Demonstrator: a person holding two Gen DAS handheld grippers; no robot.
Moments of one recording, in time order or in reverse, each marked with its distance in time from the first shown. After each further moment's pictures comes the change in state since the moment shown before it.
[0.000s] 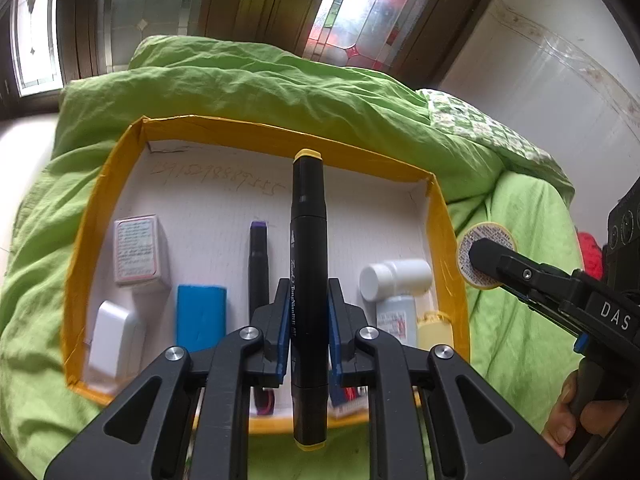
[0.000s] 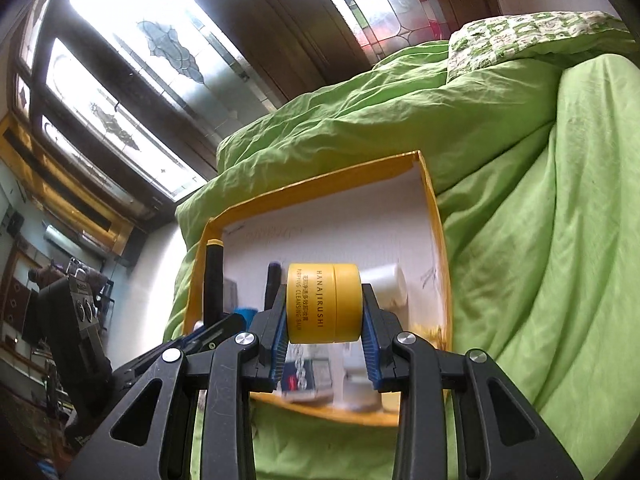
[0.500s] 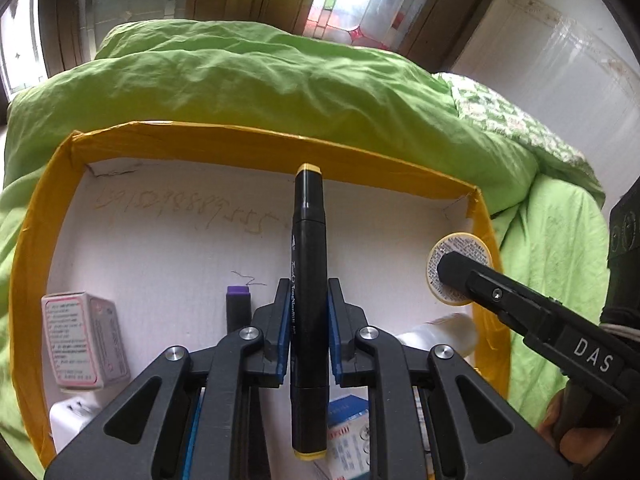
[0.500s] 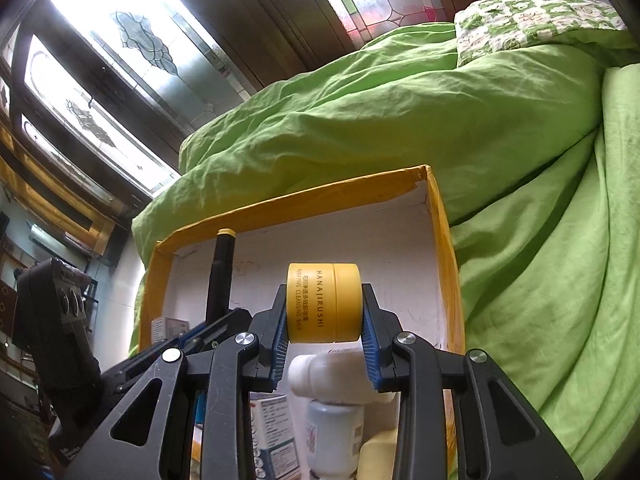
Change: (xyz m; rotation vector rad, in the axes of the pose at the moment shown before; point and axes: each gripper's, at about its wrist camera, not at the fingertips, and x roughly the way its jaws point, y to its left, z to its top) left arm 0.071 -0.005 0.031 0.048 0.061 0.032; right arm 0.064 -0.017 0.028 -0.004 0.036 -0.050
